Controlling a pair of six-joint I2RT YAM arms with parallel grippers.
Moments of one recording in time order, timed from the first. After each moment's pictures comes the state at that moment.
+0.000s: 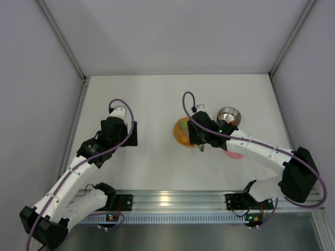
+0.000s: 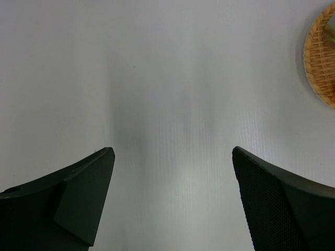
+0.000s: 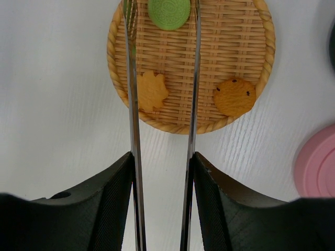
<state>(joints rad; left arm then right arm) -0.49 0.87 0.85 -0.68 -0.30 -0.29 0.83 1.35 1.00 -0.54 0.30 0.52</state>
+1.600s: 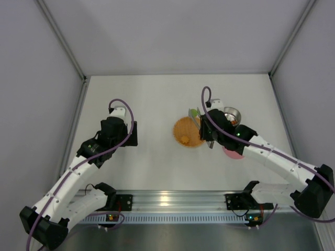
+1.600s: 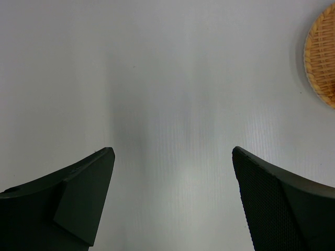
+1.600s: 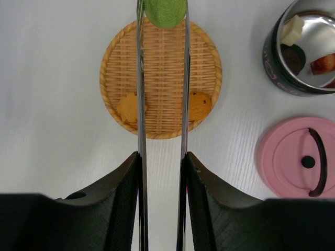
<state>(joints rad) -0.49 0.87 0.85 -0.68 -0.30 -0.29 0.80 1.18 1.00 -0.60 0.37 0.52</state>
